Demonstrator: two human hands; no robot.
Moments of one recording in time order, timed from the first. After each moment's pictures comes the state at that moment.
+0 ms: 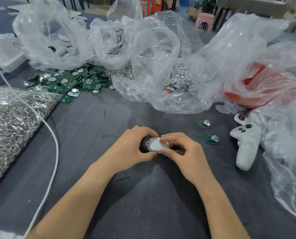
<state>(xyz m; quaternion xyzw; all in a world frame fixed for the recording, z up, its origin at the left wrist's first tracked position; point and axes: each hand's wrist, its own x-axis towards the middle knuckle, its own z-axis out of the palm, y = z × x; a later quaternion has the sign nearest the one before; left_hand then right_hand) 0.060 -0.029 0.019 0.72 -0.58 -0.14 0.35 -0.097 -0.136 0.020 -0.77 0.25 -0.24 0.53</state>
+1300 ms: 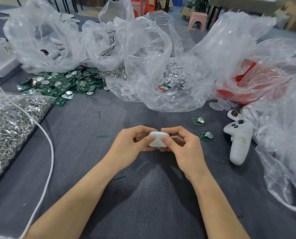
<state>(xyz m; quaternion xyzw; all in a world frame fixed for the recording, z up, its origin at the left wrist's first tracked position) 0.044 -0.039 0.015 0.59 -0.37 -0.38 0.61 -0.089 -0.135 0.021 -0.64 0.28 -0.31 0.64</state>
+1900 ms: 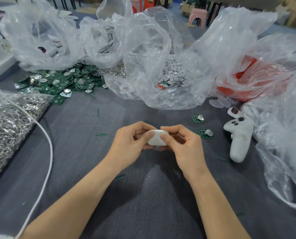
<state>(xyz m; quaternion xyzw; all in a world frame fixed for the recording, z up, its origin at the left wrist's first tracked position) 0.037 -0.040 0.017 0.60 -0.37 -0.33 0.63 -0.089 -0.130 0.025 -0.63 0.29 -0.33 0.64</state>
